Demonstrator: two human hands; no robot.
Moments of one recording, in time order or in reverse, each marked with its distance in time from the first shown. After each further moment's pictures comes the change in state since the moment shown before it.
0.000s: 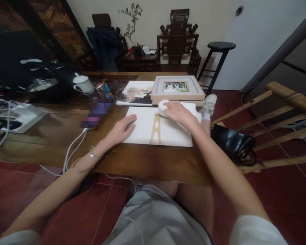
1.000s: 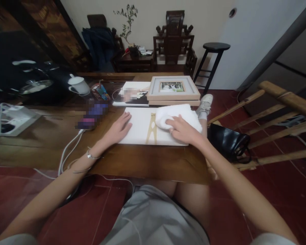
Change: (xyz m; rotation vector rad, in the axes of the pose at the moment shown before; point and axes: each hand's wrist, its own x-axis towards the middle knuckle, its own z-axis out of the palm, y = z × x) left_hand 0.002 -0.005 0.003 0.044 -0.066 -0.125; right_hand -0.063 0.021 0.032 0.030 -0.005 -0.204
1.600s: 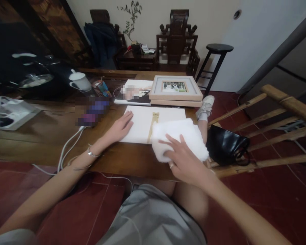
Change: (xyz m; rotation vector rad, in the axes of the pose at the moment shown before) left_hand 0.001 0.004 -0.001 0.036 -0.015 0.031; right_hand -0.071 -0.061 0.010 0.083 -0.037 -0.130
